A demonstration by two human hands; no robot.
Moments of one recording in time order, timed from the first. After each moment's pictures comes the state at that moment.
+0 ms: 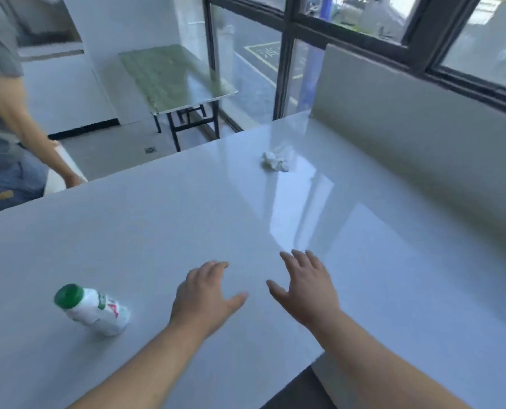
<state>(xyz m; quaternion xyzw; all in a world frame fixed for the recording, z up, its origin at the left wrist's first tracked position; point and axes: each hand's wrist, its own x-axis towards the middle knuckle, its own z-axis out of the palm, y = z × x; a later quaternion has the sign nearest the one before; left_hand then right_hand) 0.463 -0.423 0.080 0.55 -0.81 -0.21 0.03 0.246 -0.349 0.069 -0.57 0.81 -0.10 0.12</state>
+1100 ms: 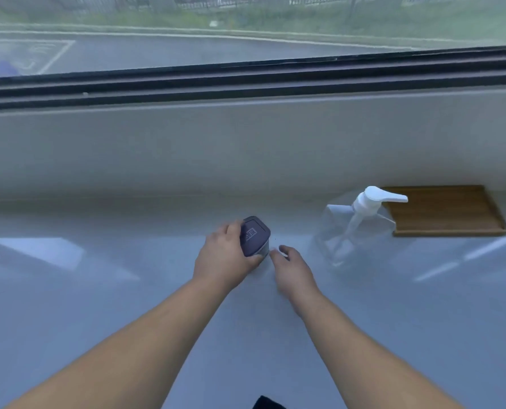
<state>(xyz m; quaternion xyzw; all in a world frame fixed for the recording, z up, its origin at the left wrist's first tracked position) -0.269 0.005 0.064 0.12 -0.96 -0.24 -0.08 -0.276 0.160 0.010 0.19 0.77 -0.55 0.27</state>
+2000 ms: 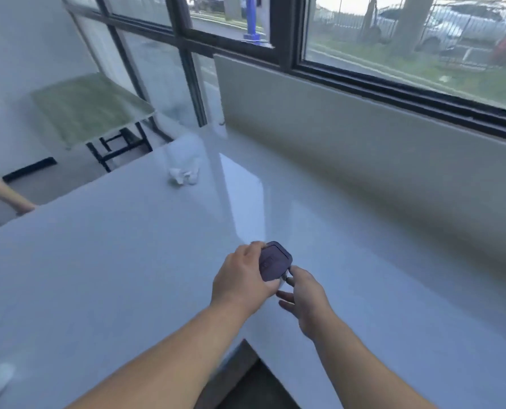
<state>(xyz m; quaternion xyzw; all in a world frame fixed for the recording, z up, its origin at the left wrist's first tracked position) 0.131 -0.312 0.108 0.43 -0.86 -0.26 0.12 0.019 -0.217 0.074 0.00 0.67 -0.55 0.50</state>
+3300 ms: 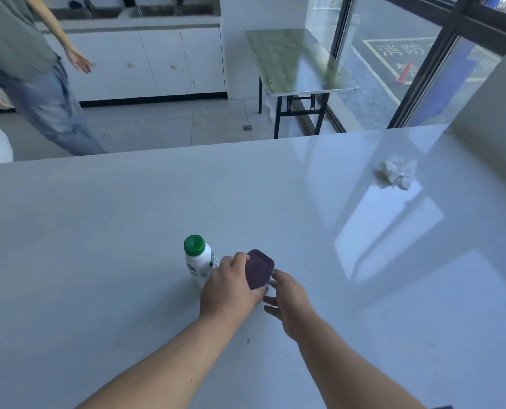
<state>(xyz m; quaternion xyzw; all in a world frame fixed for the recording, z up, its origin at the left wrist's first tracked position) 0.583 -0.436 0.058 0.72 -0.65 -0.20 0.12 0.446 -0.438 0.031 -0.19 0.66 -0.30 0.67</state>
